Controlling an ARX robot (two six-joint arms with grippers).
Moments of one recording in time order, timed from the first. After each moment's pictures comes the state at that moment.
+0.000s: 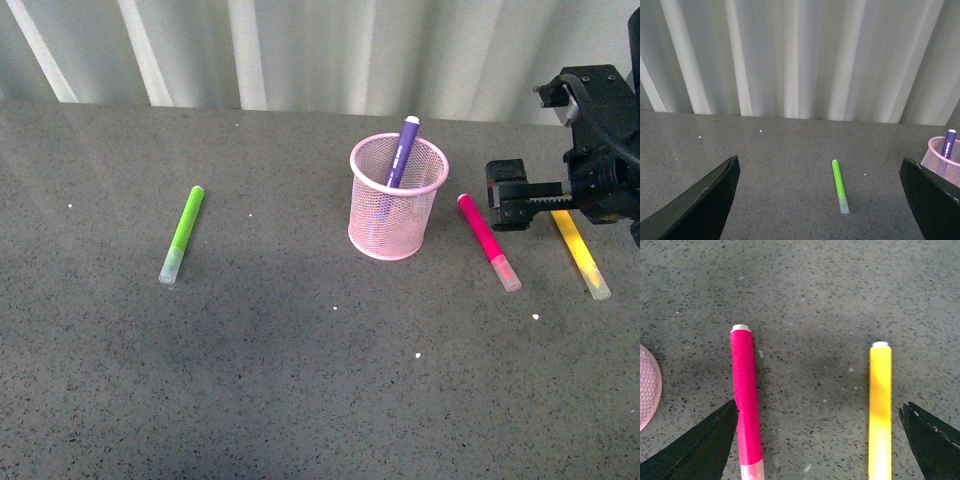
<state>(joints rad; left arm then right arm) 0.00 0.00 0.02 0.00 0.00 0.00 0.14 2.06 0.97 0.24 0.10 0.02</state>
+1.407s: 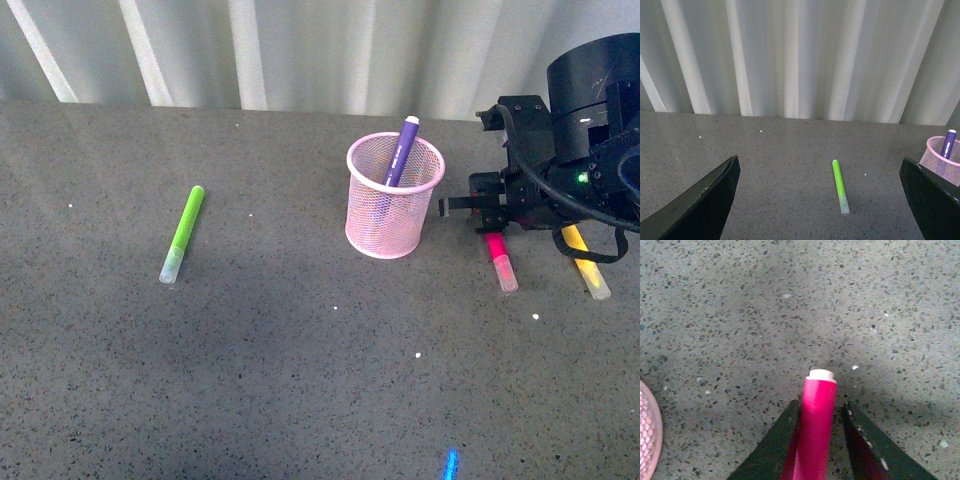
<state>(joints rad) 0.00 0.00 0.02 0.00 0.00 0.00 0.16 2.30 1.14 0.33 0.02 0.02</state>
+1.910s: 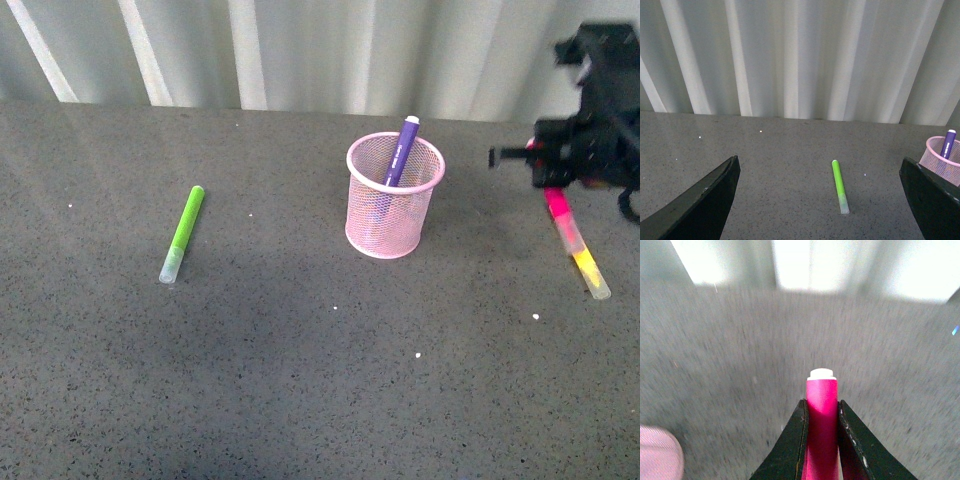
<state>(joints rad) 0.00 0.00 0.02 0.00 0.00 0.00 0.12 2.02 0.93 0.60 0.05 0.03</state>
